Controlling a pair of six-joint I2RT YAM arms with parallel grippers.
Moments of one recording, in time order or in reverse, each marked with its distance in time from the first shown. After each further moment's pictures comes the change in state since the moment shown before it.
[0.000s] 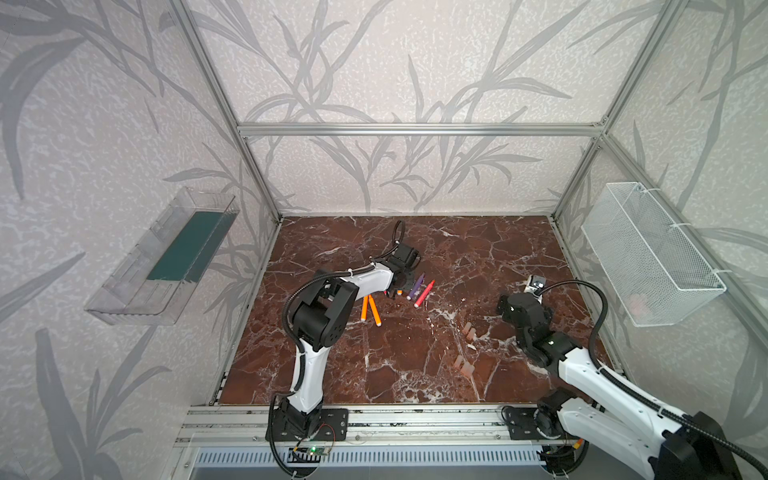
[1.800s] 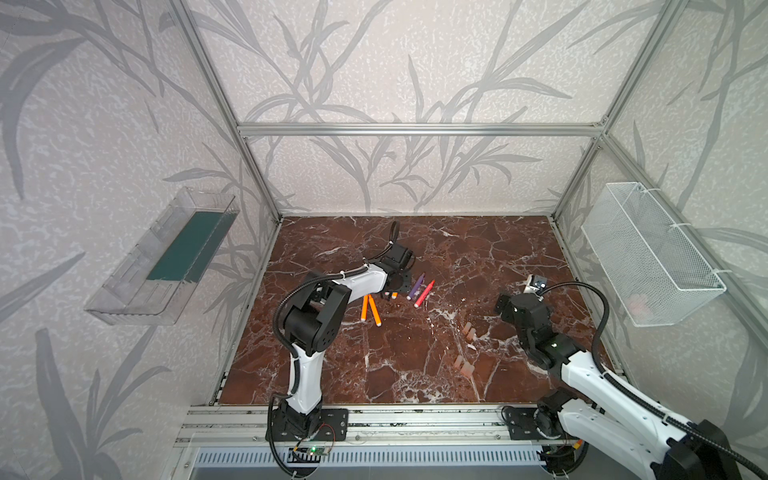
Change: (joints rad) left arm 0.026 -0.073 -0.077 0.018 0.106 0.049; right arm -0.007 -0.001 -0.007 0.084 -0.199 0.038
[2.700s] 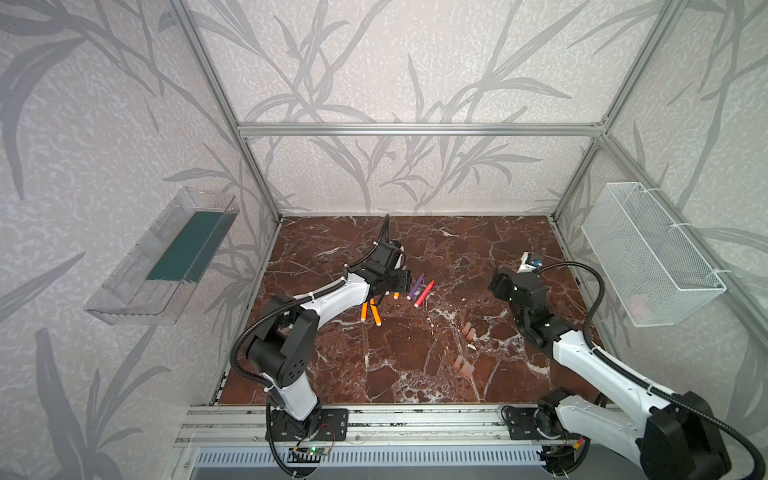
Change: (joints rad) left arm -0.041 -0.296 -0.190 0.079 0.130 0.109; right arm -0.100 0.144 0.106 0.139 0.053 -0.045
